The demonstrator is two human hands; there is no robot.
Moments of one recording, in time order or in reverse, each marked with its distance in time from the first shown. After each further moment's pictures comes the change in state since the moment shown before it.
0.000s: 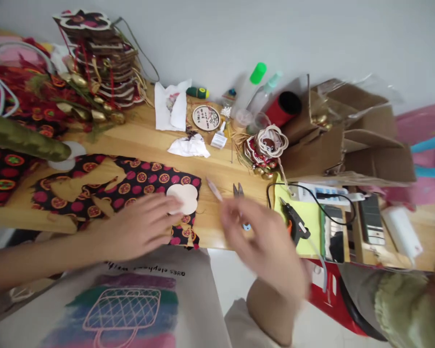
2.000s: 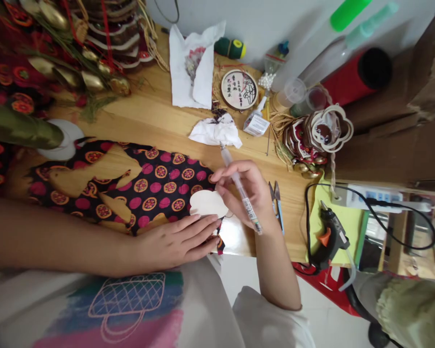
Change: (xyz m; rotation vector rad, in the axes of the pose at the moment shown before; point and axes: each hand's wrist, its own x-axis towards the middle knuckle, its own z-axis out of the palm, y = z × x) left_hand -0.014 0.016 0.038 0.207 -0.013 0.213; right_hand 0.059 0.007 0.074 0.859 -0.079 -0.018
